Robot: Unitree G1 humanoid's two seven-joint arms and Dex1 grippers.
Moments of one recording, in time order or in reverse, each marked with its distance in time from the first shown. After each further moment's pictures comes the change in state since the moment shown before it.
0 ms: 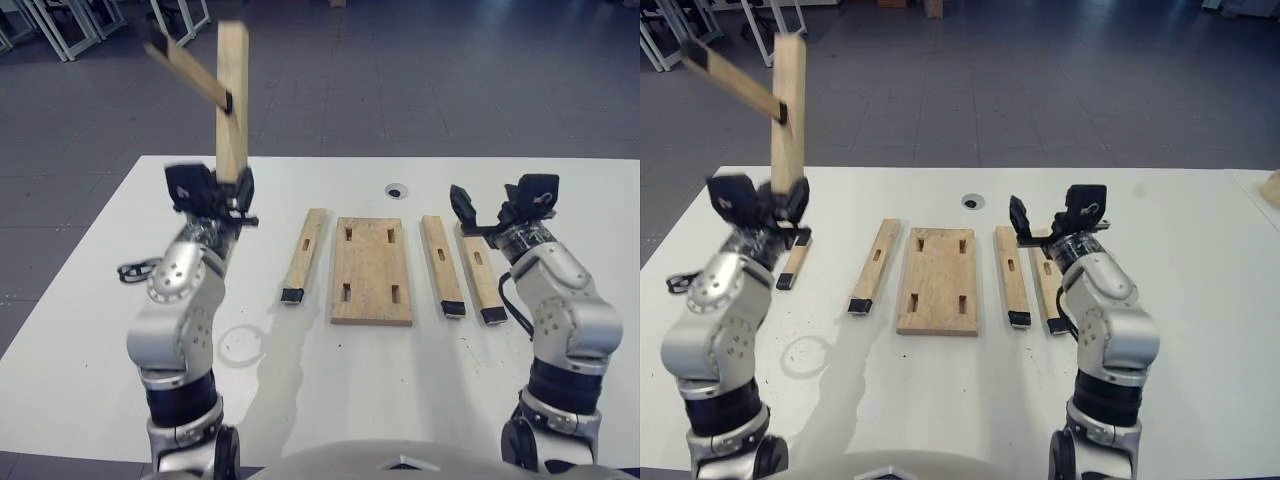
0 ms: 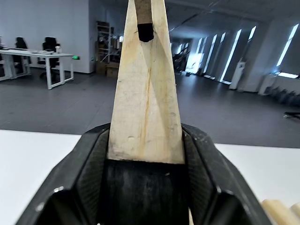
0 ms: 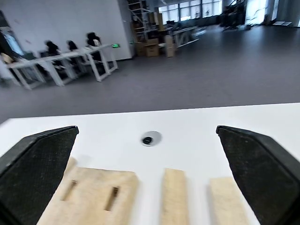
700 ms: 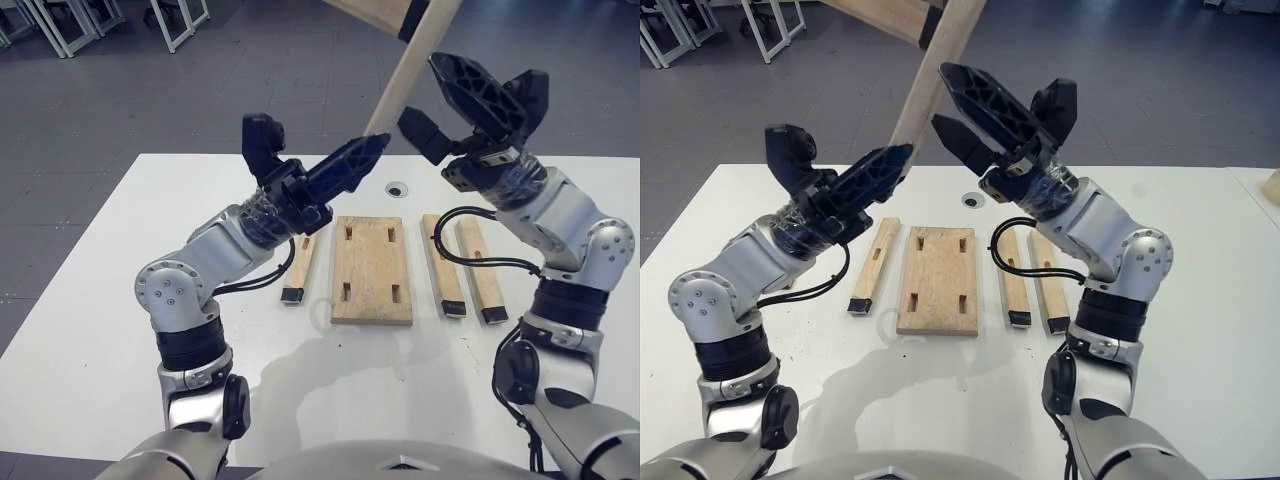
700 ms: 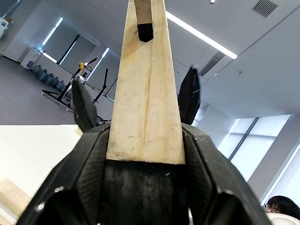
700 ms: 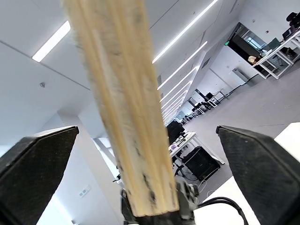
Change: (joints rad) left arm -0.152 0.011 -0.044 0.184 -1.053 0.272 -0.188; right arm -0.339 -0.091 -0.012 0.356 1.281 0.259 -0.121
